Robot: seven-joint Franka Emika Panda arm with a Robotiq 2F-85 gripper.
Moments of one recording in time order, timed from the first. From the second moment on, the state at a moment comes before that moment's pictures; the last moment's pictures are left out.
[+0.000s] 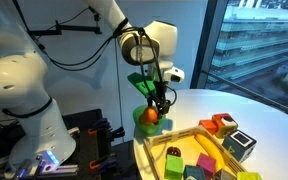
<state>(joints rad) -0.05 -0.14 -0.10 -2.66 0.02 2.48 -0.29</state>
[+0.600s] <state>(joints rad) -0.05 -0.13 -0.10 -2.69 0.02 2.51 -0.29</state>
